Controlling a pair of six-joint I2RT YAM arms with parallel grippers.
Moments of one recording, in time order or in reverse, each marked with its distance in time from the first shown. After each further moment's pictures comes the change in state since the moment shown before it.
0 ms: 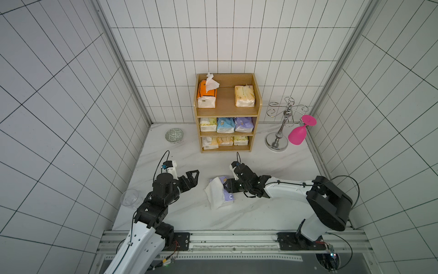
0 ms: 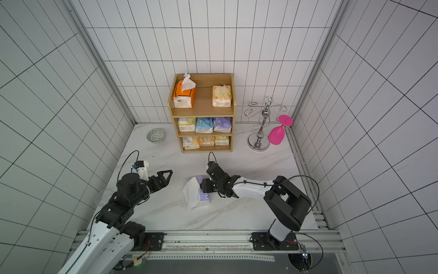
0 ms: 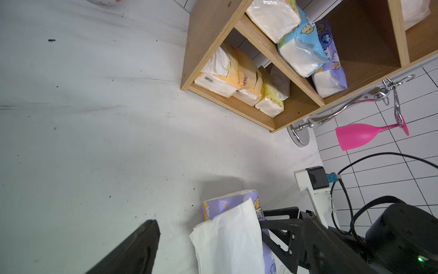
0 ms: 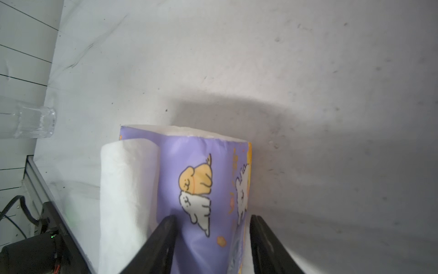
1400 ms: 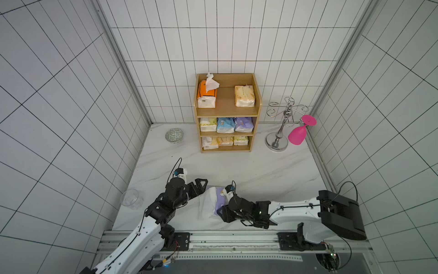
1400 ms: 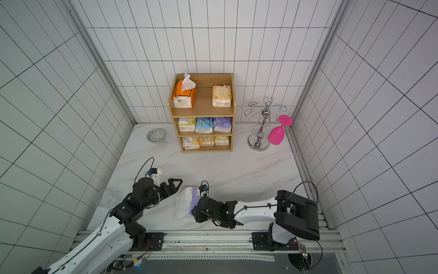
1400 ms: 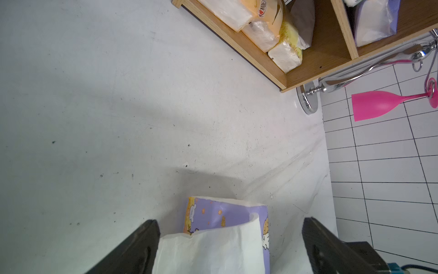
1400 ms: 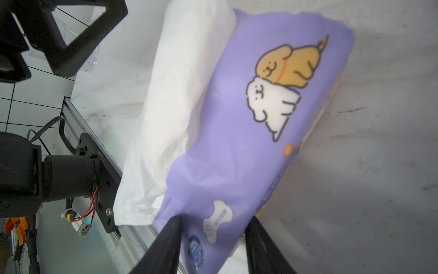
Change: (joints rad) left arm -0.150 0.087 -0.156 0.150 0.005 -0.144; right arm 0.377 -0.138 -0.185 0.098 0.214 0.233
